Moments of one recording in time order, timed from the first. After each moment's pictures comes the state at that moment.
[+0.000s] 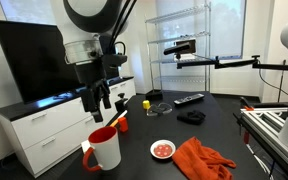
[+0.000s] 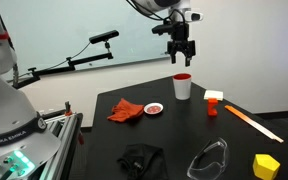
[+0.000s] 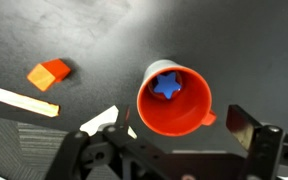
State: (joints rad) arm 0.05 0.39 0.05 -1.81 -0.05 2.15 -0.06
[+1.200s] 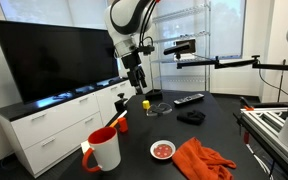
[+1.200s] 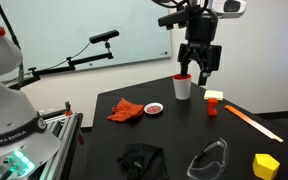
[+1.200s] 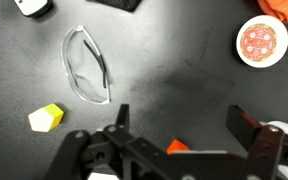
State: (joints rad) arm -0.15 0.29 -0.09 -1.91 -0.06 1.99 -0.19
